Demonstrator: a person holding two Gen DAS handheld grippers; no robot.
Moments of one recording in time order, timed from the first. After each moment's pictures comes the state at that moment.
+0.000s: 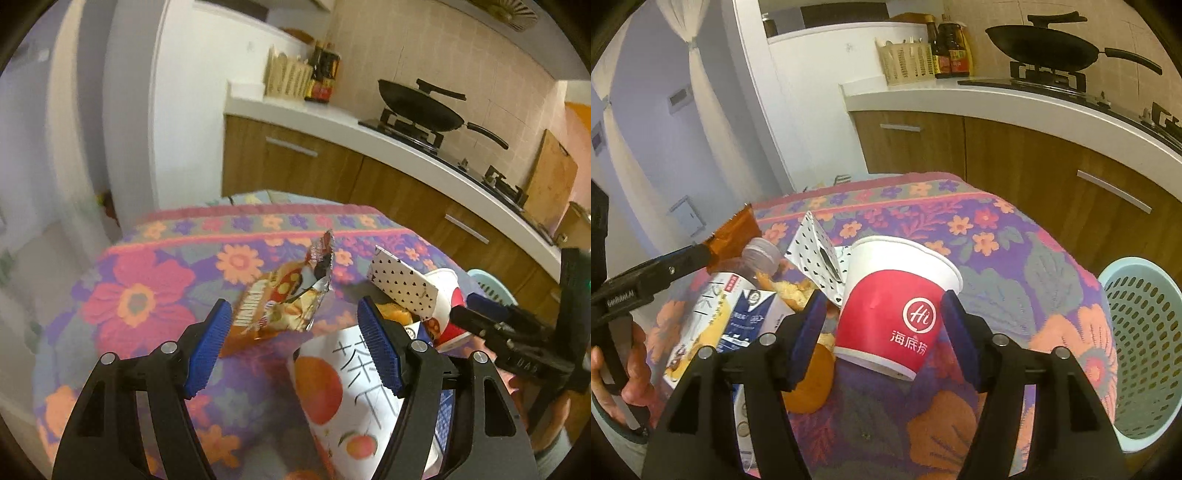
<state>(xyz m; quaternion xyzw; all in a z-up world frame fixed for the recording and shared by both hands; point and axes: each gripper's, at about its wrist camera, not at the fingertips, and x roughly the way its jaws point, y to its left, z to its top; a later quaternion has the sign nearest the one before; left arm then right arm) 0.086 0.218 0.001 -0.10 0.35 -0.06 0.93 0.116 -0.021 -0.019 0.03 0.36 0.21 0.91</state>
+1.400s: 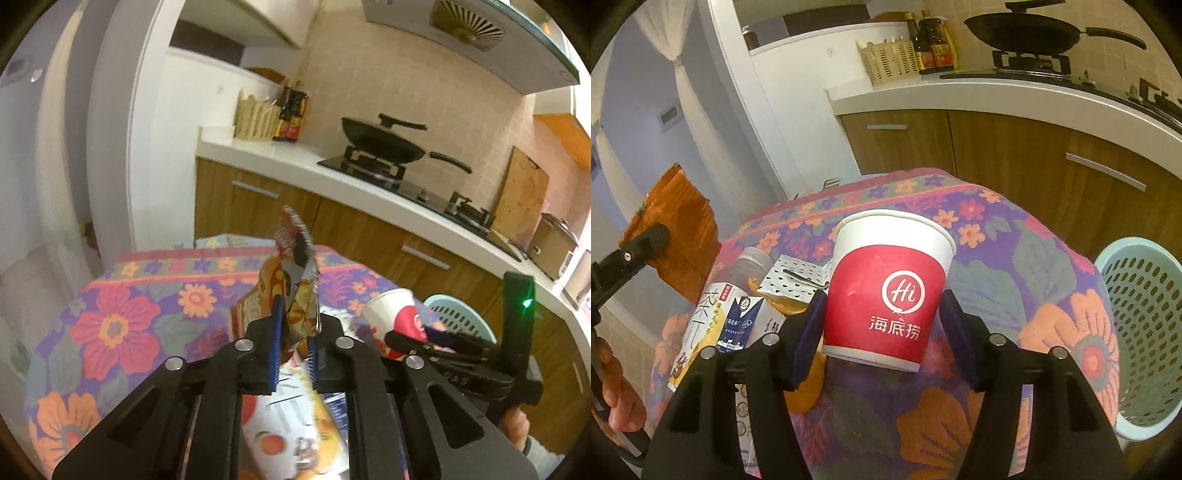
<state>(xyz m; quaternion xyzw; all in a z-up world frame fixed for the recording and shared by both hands) 0.051 0.182 0.051 -0.09 0.27 -0.09 0.95 0.116 -0.041 -0.021 0.08 0.37 0.20 0.90</state>
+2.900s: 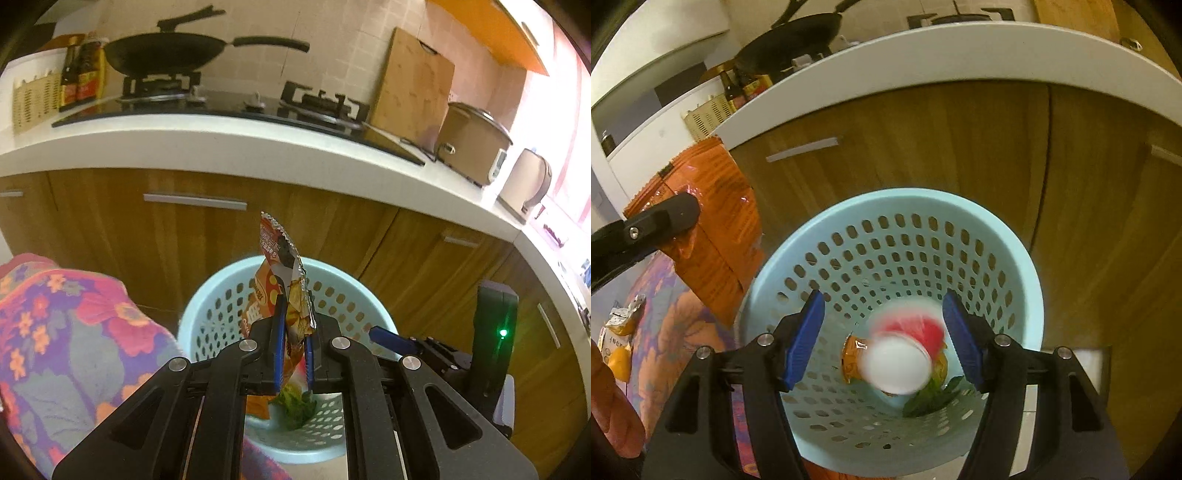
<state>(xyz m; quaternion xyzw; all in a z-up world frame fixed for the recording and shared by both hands) 0.160 -0.183 -0.018 0.00 0.36 -0.32 0.88 0.108 -0.345 -0.095 0.18 0.38 -0.01 0.91</state>
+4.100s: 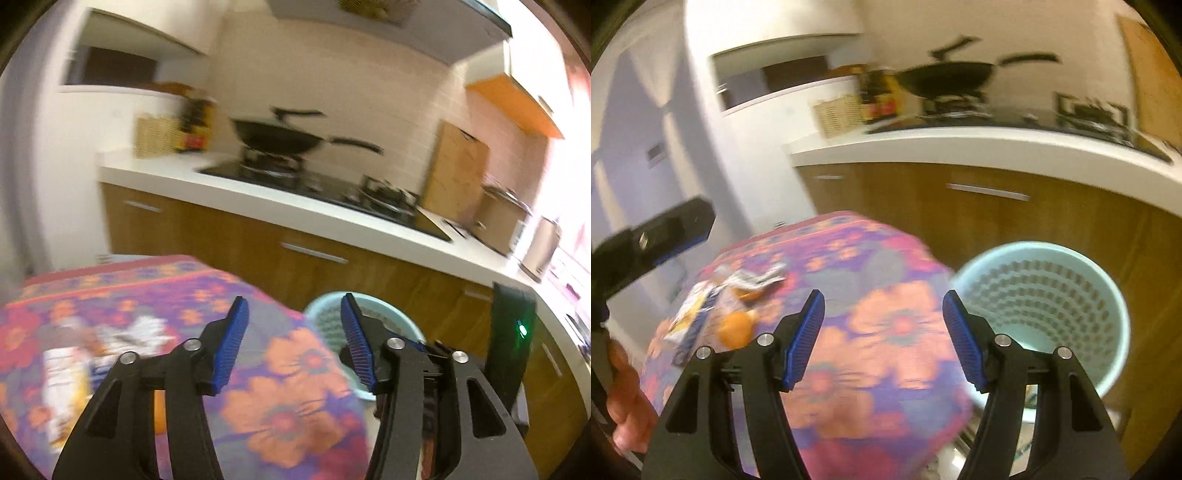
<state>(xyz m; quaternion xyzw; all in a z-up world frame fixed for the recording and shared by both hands) 0.017 0.005 0.066 -0.06 0.23 -0.17 0.96 0.045 -0.174 0.003 0.09 0.30 0.16 0.94</state>
